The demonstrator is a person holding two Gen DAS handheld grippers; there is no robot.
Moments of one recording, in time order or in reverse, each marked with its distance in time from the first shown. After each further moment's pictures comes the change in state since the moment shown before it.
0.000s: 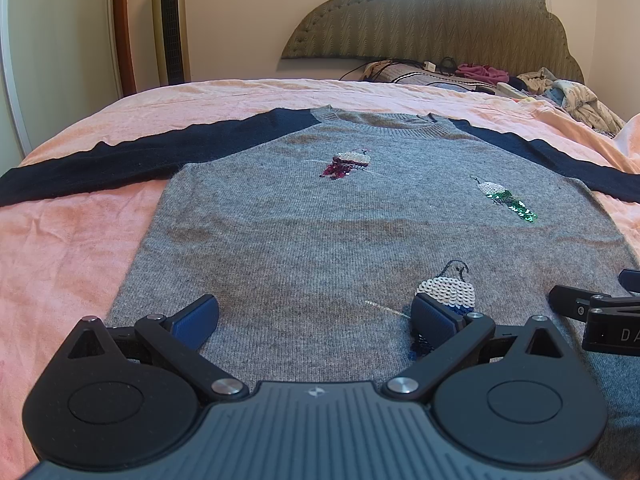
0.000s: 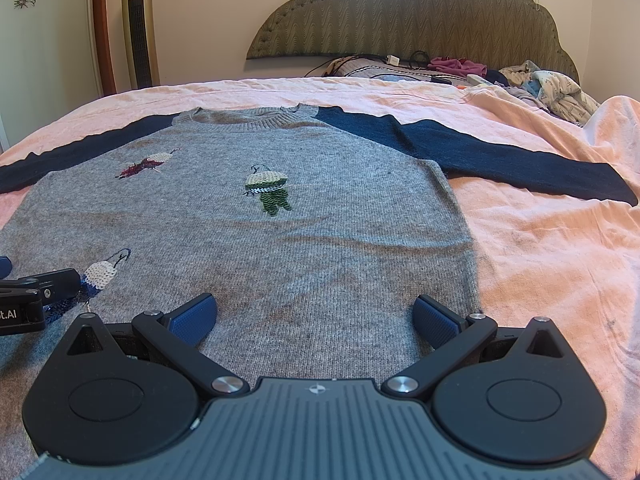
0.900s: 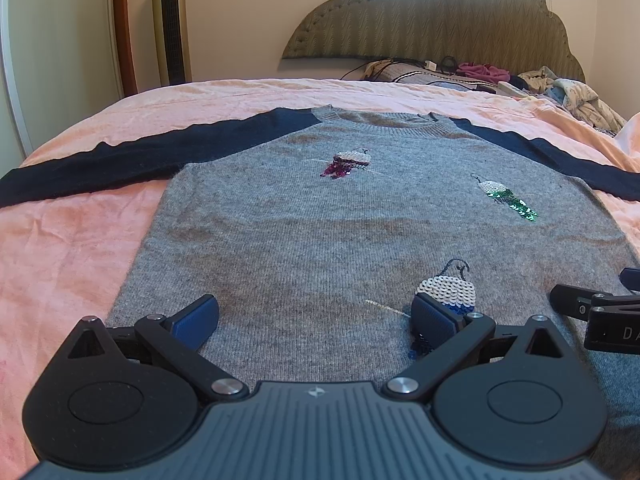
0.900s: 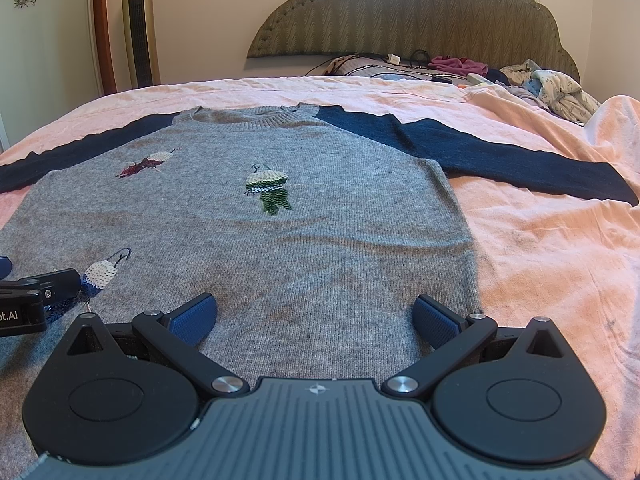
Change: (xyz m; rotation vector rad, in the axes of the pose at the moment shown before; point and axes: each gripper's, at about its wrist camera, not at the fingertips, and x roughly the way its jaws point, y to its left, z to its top) left arm 0.000 0.000 0.000 0.004 0.000 0.006; right arm 0.000 -0.001 0.001 -0.001 0.009 0.005
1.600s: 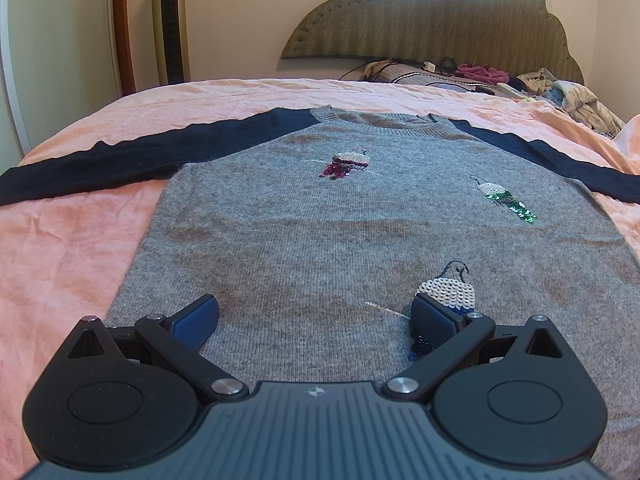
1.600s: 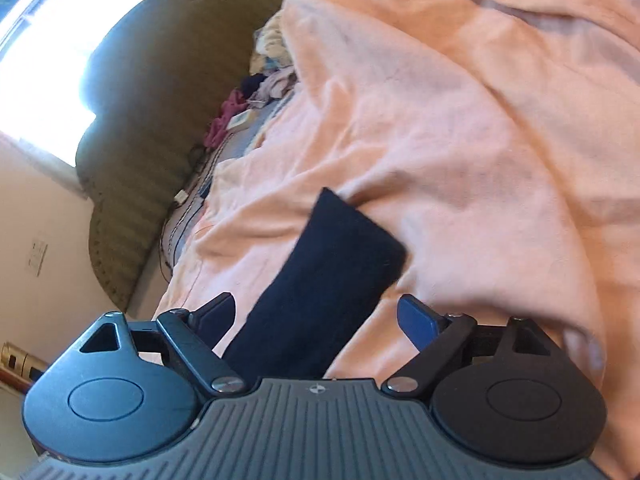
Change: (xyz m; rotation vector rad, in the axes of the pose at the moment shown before) left arm 0.000 0.000 0.000 -0.001 -0.001 -0.001; right arm 0.043 -0.397 0.038 1.107 -0.171 -0.016
